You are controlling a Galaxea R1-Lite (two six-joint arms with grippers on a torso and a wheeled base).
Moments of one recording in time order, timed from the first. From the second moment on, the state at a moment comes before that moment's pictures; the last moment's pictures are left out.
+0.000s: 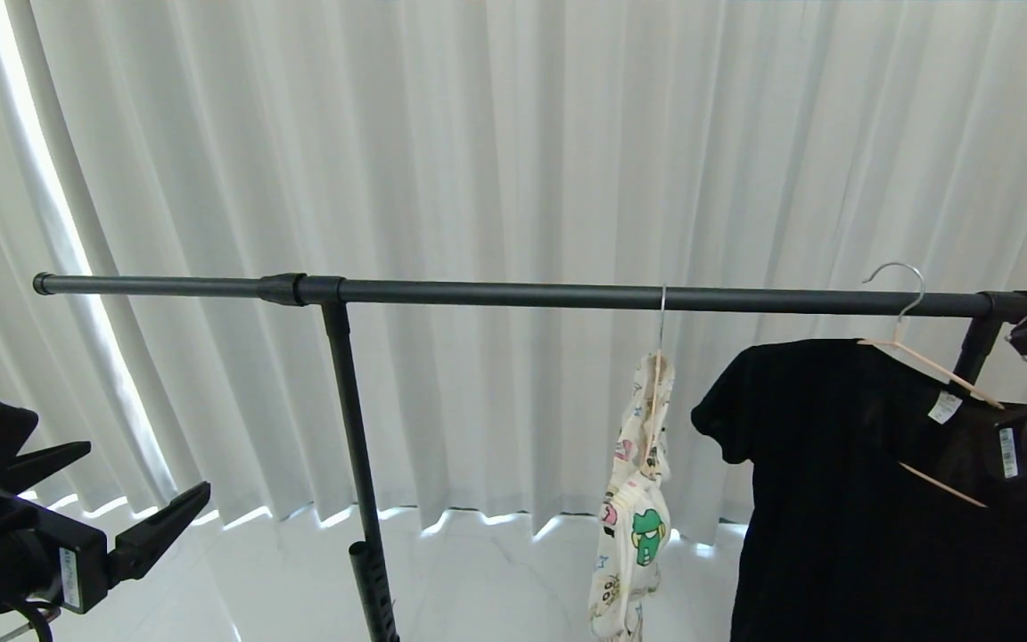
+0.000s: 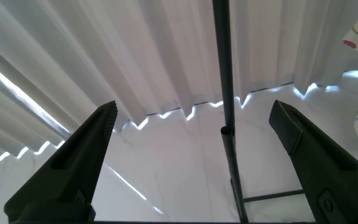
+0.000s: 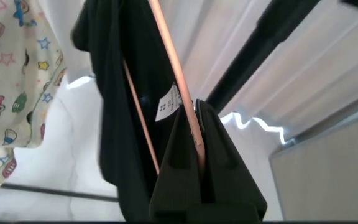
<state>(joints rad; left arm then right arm) 0.13 1.04 -0.30 -0.42 -0.24 0.37 -0.05 1.42 -0.57 -0.46 0.08 -0.26</state>
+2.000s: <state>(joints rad) 0.13 1.01 -0.33 -0.42 -0.16 0.36 0.05 1.11 -0.52 -0.35 0.02 -0.12</state>
